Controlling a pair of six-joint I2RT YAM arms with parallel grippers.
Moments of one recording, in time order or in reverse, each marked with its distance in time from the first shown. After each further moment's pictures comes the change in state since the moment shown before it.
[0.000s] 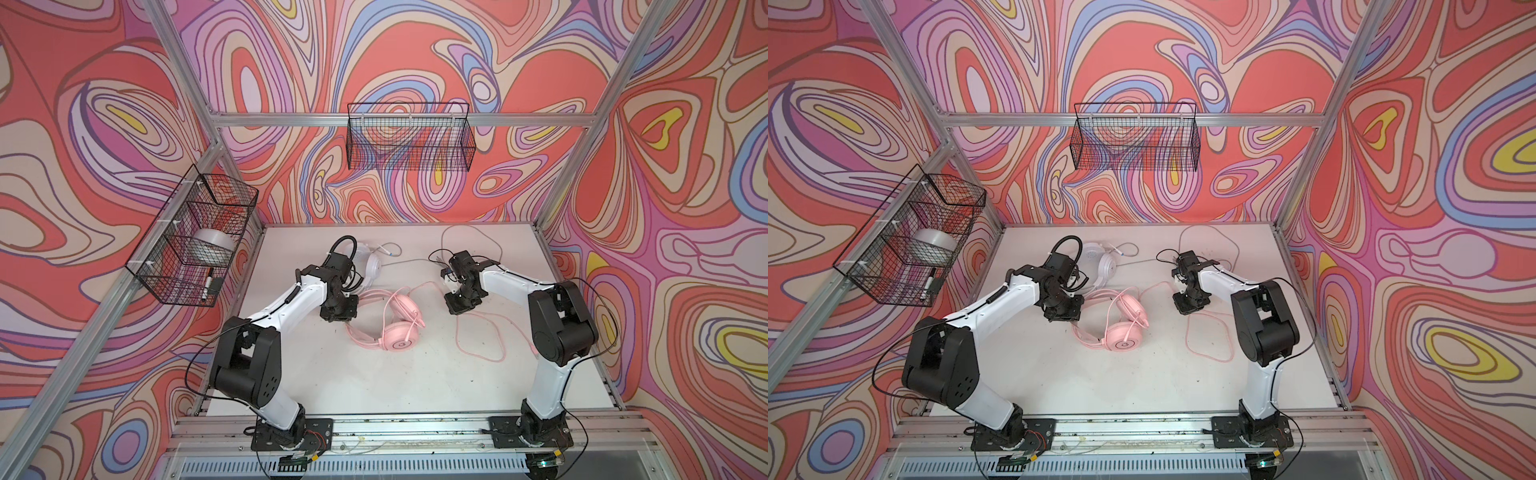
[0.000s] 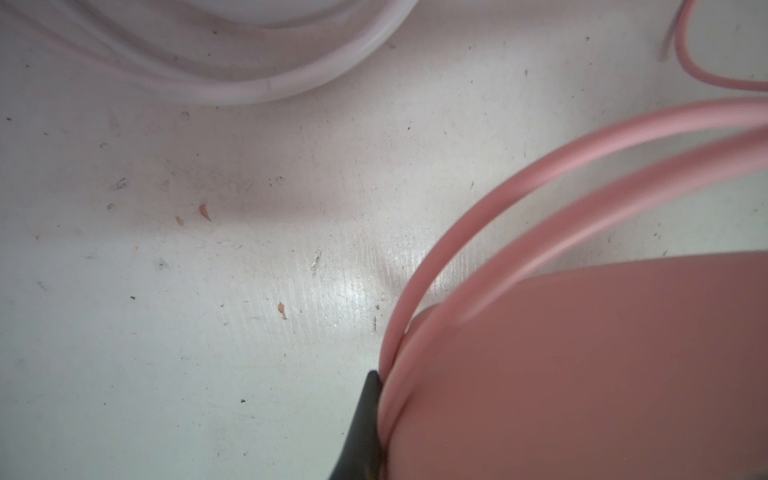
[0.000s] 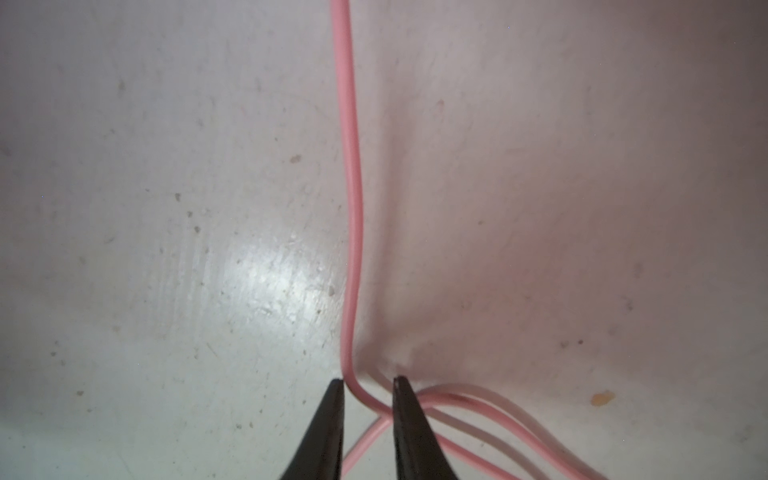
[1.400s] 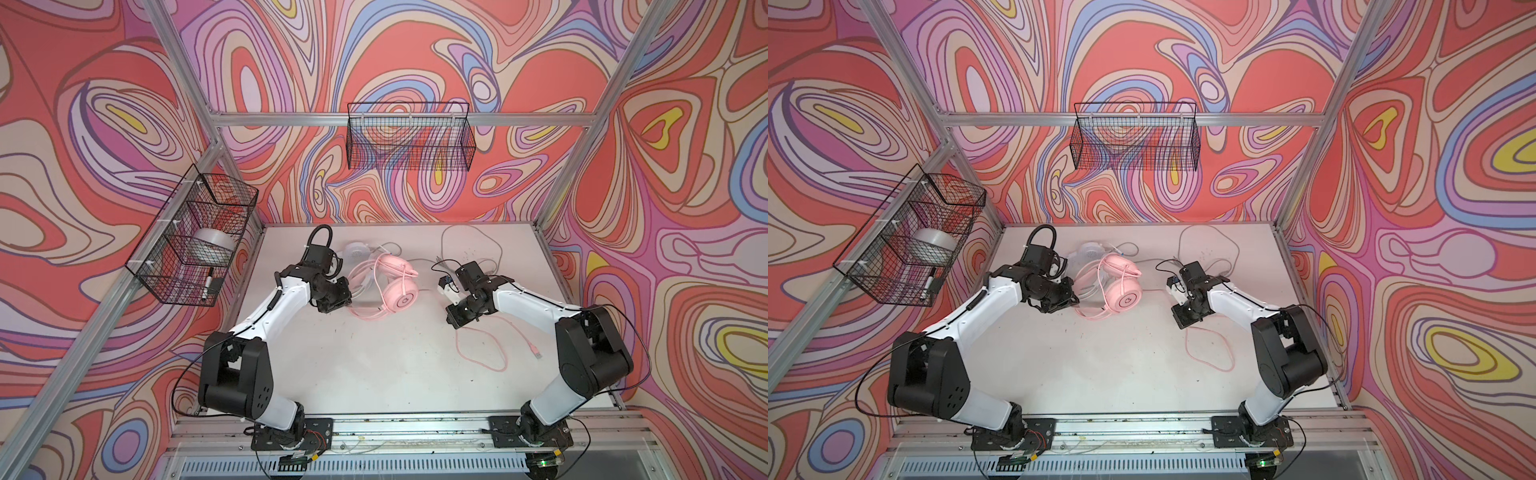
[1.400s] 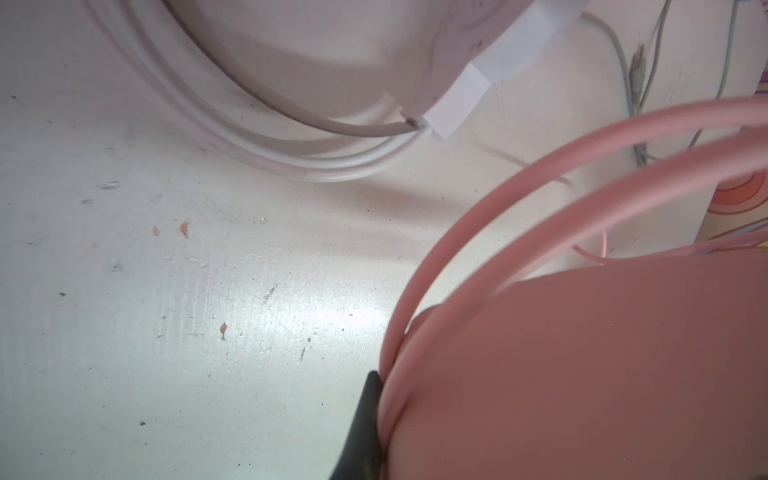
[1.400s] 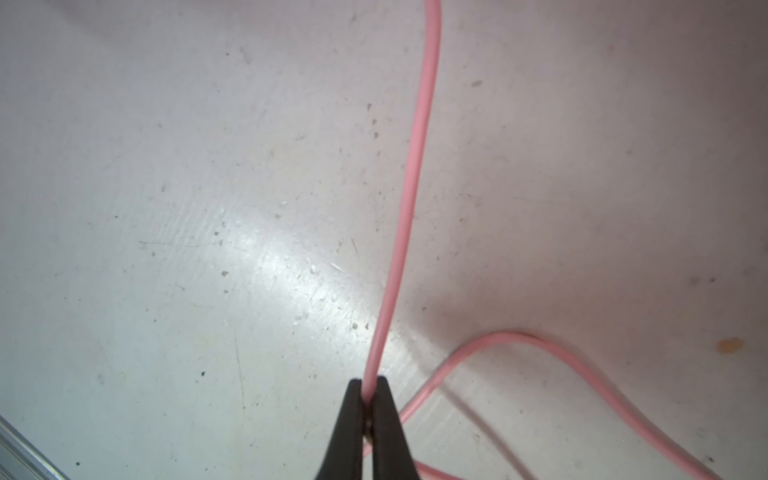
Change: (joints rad) left arm 0.136 -0.108 -0.031 0.157 0.187 -0.323; right arm 0.061 -0.268 -0.245 0.111 -0.157 -0.061
